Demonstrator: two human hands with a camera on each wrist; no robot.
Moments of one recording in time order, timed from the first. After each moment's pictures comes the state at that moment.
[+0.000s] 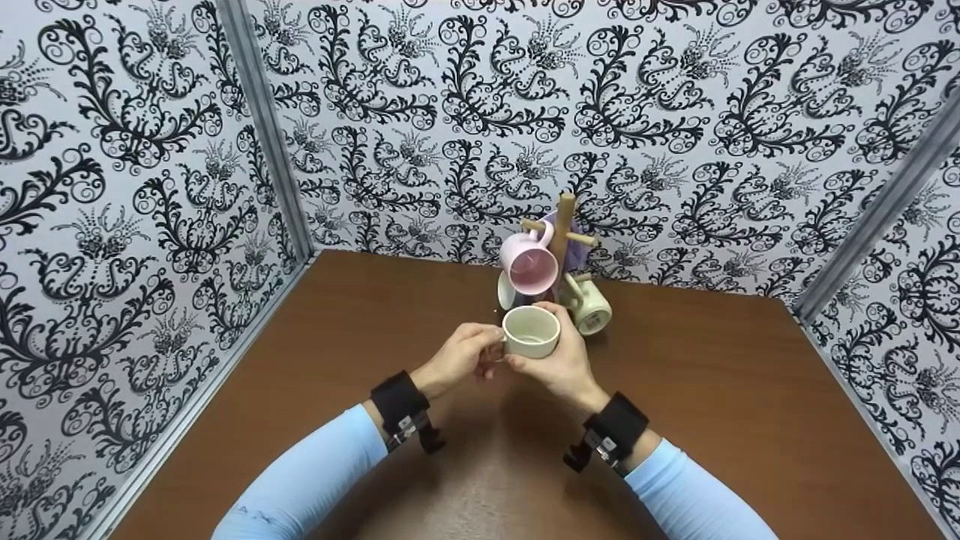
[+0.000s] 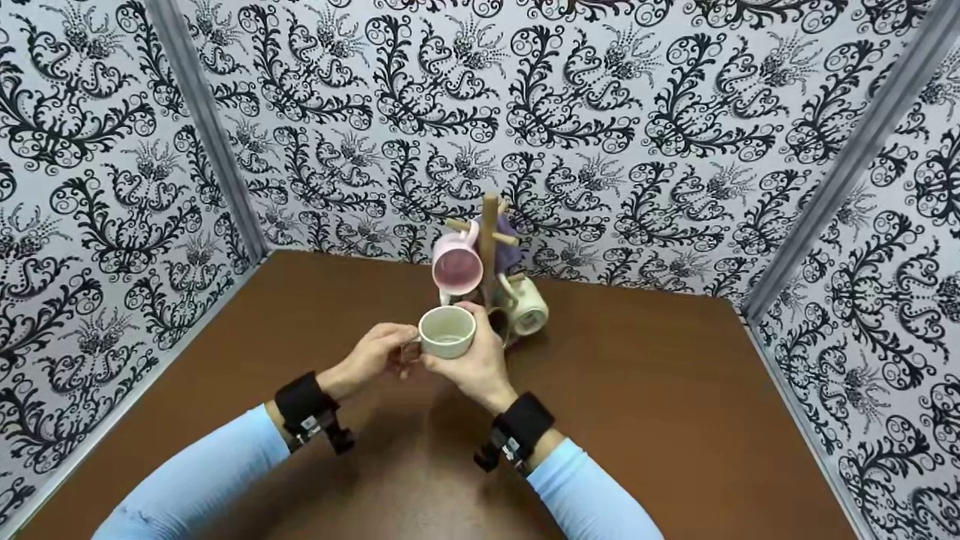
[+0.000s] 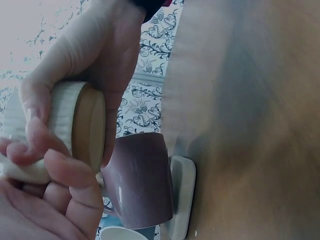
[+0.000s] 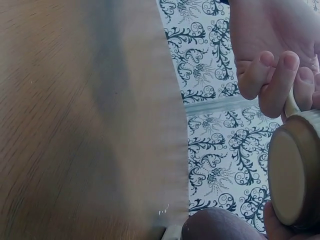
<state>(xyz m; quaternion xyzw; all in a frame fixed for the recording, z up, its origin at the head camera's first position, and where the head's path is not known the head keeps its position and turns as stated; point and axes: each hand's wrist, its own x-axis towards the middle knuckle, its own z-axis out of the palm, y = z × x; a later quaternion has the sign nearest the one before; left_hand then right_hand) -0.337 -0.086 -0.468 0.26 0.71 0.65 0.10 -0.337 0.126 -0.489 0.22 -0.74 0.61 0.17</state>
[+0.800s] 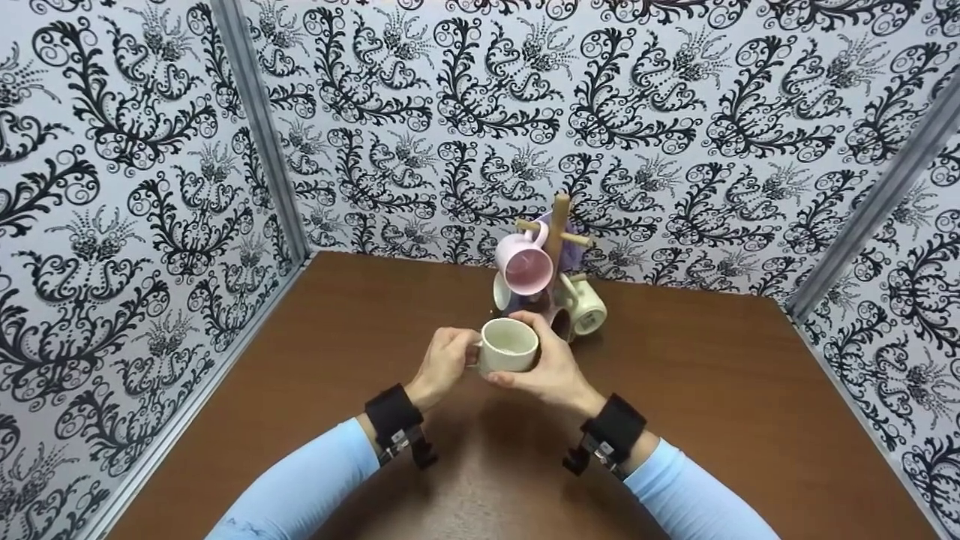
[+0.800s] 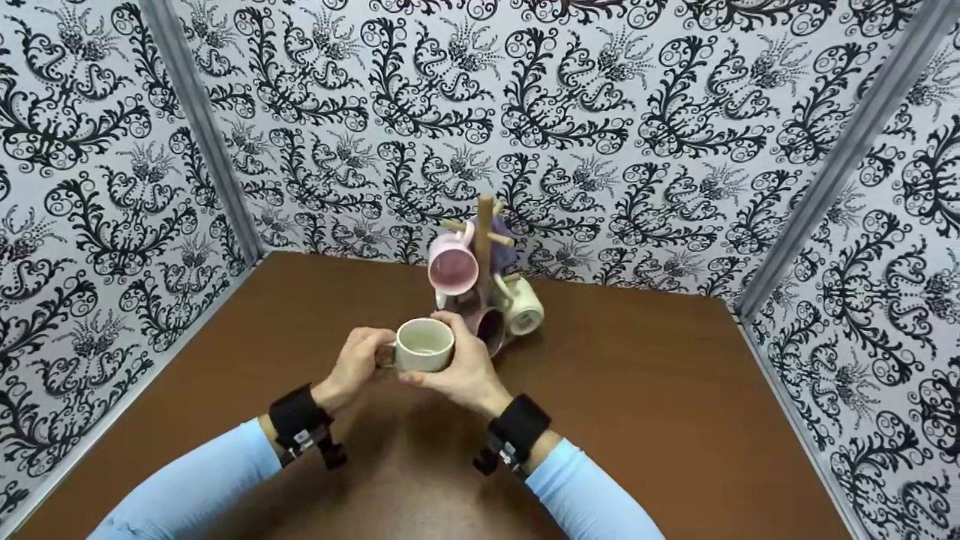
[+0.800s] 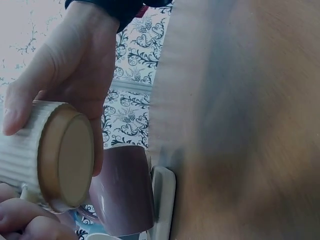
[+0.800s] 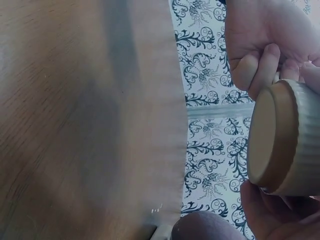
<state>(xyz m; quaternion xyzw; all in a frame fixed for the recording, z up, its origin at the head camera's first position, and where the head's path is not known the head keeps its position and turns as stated) -0.327 -0.086 -0.480 0.15 0.71 0.69 -0.02 -0.325 0.126 -0.482 0.25 -0.81 0.52 0.09</state>
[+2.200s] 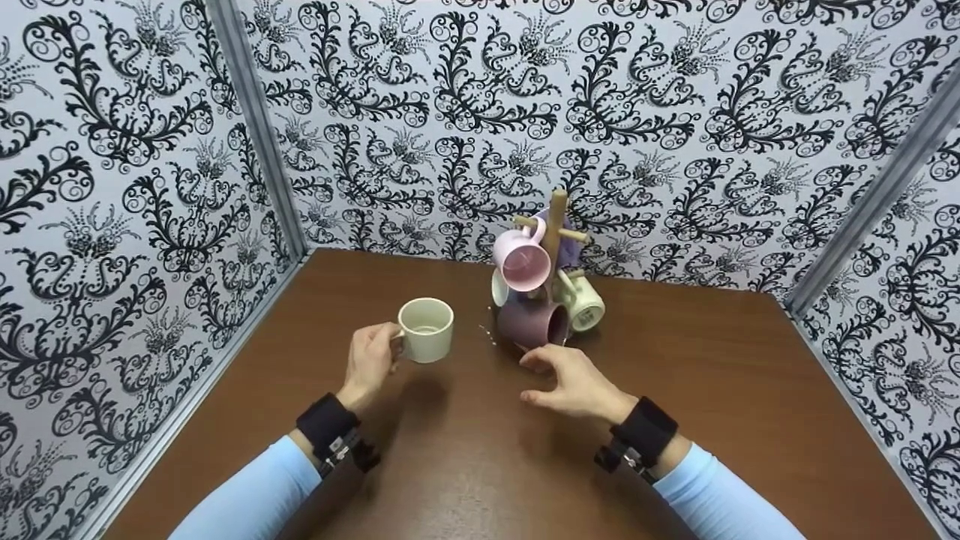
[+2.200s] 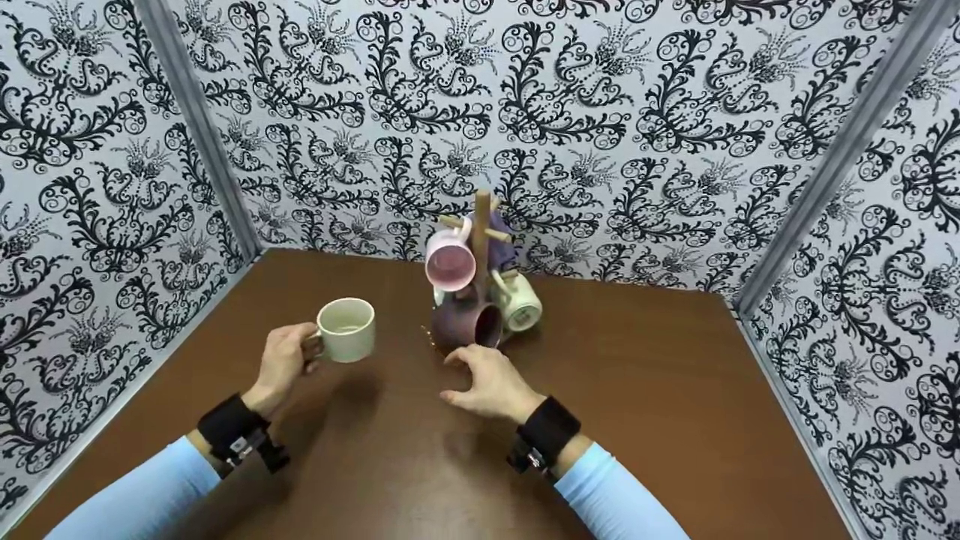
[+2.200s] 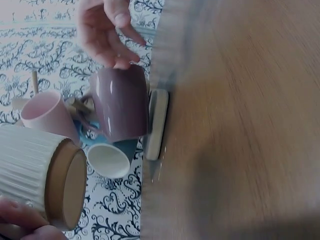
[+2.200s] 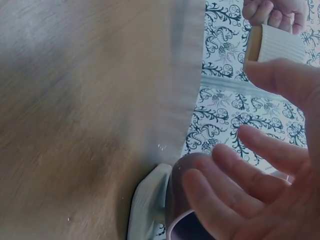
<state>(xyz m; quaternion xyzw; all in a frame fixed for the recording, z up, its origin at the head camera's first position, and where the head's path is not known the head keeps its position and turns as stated) -0.317 -0.176 -0.488 0.04 0.72 0.67 -0.14 -0.321 0.175 -0.494 0.35 -0.89 0.29 0.08</state>
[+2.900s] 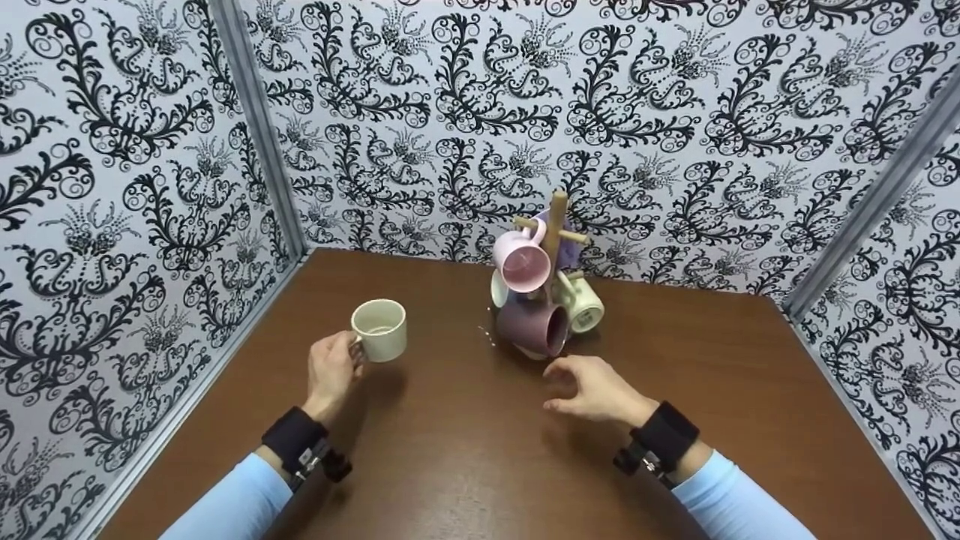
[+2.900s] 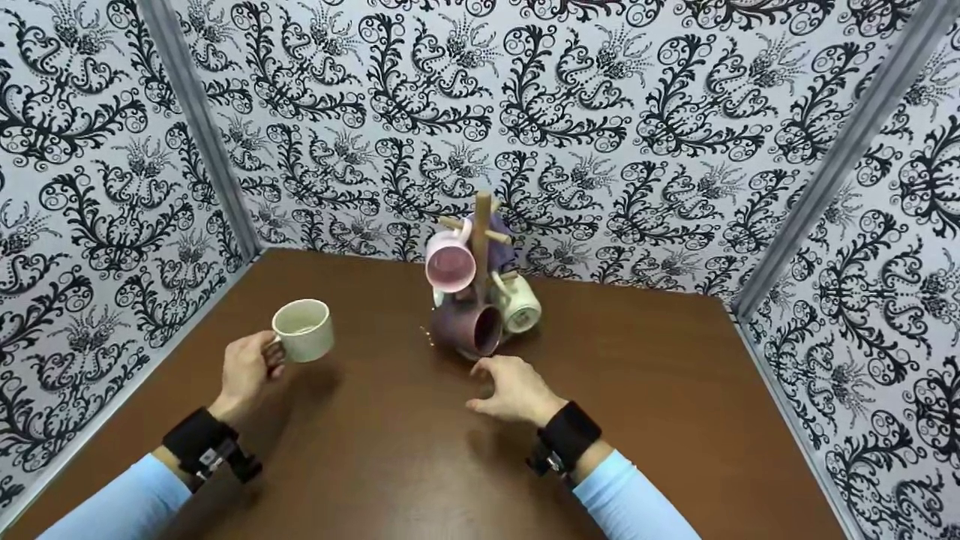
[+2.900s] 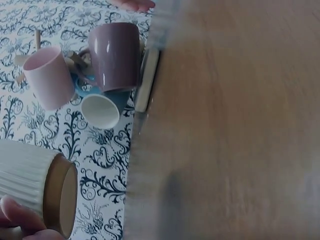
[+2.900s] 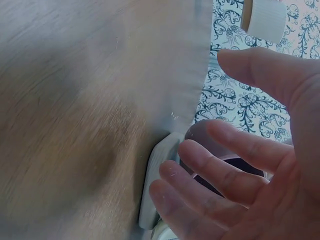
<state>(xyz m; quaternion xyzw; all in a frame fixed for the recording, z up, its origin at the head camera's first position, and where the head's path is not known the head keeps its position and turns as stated) -0.308 -0.221 -0.504 -0.03 0.68 0.71 -0.18 -0.319 0.207 -0.494 0.32 -0.92 0.22 0.05</state>
